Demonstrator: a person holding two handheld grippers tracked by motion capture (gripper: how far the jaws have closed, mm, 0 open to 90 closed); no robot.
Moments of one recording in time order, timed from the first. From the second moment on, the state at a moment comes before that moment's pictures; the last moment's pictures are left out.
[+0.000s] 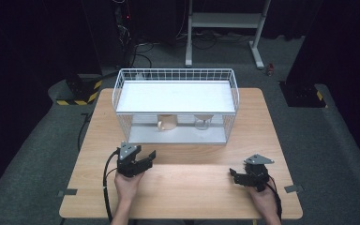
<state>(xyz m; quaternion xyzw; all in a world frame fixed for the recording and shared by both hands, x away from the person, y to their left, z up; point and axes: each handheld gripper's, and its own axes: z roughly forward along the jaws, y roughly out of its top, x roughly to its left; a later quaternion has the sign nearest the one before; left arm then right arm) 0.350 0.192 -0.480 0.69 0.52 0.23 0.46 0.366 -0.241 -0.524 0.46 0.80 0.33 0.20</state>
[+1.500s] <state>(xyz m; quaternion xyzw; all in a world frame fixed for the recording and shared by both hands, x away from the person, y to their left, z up) 0.329 0.198 -0.508 0.71 0.52 0.24 0.41 0.366 -0.241 -0.524 0.46 0.80 0.33 0.20</state>
